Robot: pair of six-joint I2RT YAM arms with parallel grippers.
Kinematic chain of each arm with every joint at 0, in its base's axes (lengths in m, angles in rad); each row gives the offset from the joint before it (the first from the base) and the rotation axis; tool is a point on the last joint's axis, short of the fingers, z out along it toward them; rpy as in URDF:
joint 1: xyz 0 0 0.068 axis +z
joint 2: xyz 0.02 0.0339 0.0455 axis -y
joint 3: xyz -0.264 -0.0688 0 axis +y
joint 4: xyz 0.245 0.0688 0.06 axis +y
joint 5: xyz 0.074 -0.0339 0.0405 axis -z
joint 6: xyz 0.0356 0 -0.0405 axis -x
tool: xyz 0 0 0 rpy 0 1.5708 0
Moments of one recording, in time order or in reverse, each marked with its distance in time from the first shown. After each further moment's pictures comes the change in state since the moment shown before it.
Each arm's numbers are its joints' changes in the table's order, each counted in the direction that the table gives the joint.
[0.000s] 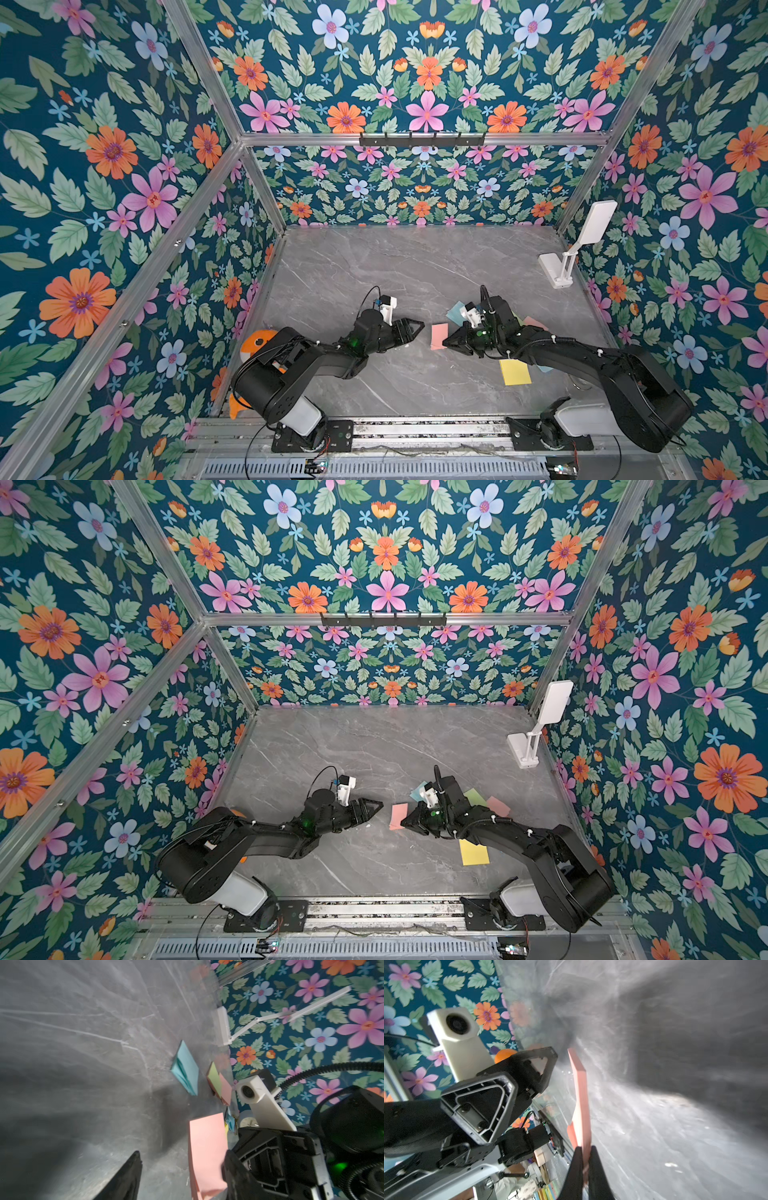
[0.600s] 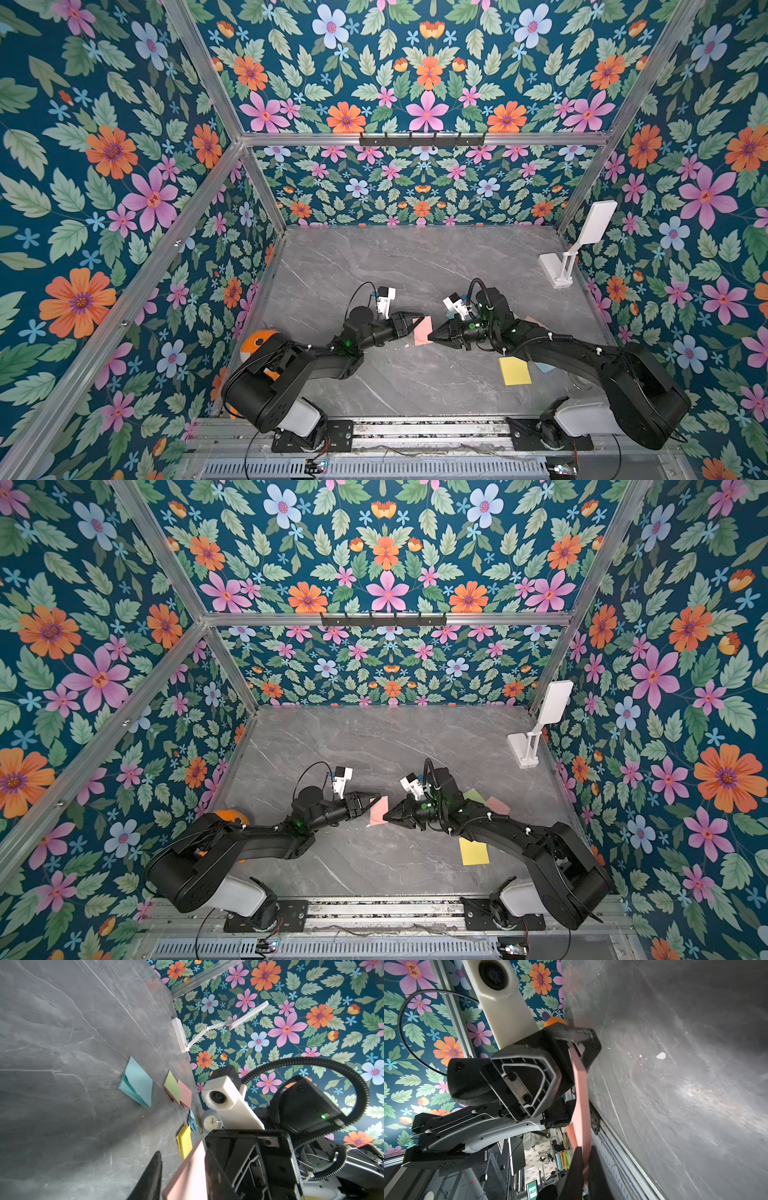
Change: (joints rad) left arm 0.047 0.064 0.010 -0.132 0.110 0.047; right arm 0.047 -0.027 -0.061 -0.166 -0.177 -0.074
